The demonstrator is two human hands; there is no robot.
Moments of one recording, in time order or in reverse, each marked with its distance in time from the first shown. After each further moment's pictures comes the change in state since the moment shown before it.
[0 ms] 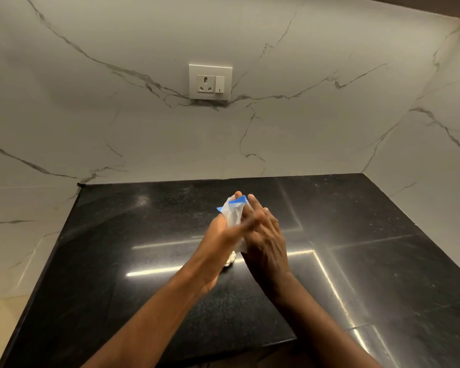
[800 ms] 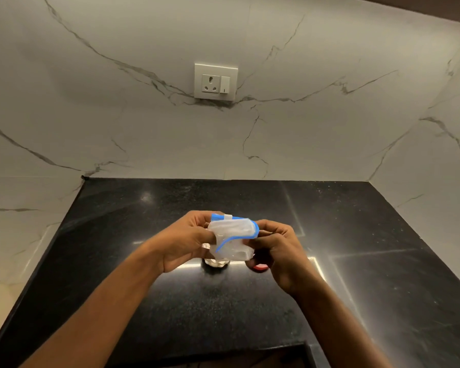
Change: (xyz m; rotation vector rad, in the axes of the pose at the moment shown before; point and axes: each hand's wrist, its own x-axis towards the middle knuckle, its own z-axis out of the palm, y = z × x) left_hand 0.002 0.022 -0.043 0.171 -0.100 -0.233; right_hand 0.020 0.009 -0.073 1.354 -0.404 0.982
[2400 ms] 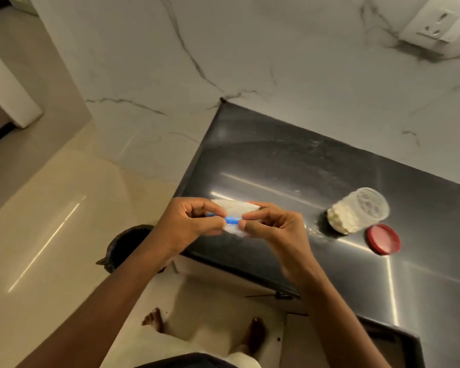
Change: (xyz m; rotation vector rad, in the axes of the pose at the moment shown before) left_hand -0.220 -0.142 -0.183 -0.011 0.689 0.065; right_hand -0.019 0.123 0.254 -0.269 -0.336 -0.068
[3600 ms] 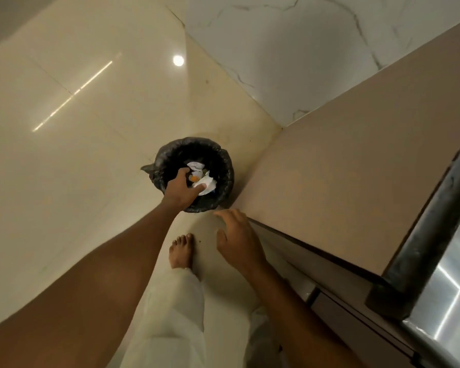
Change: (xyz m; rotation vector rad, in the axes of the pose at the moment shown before) left_hand 0.148 -0.510 -0.221 0.201 0.253 -0.627; right_hand 0.097 0.374 0.307 -1.080 -0.608 0.238
